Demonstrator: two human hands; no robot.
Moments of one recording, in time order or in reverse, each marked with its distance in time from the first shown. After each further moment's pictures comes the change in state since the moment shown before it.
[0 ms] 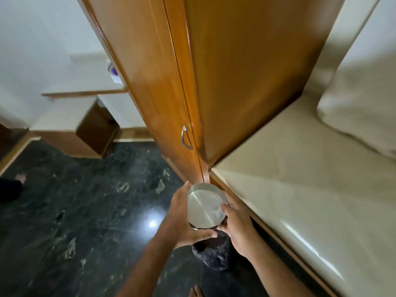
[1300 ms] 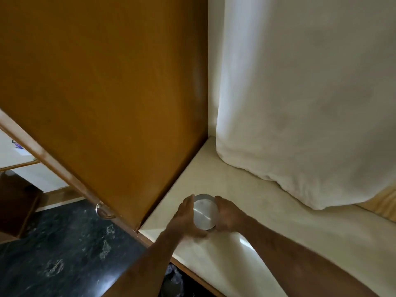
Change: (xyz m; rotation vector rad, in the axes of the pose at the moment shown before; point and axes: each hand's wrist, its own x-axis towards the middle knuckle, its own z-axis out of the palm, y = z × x) left_hand 0.162 0.192 0.091 0.201 -0.366 0.125; right_hand 0.022 -0.139 -0.205 -1.236 0.166 -0.116
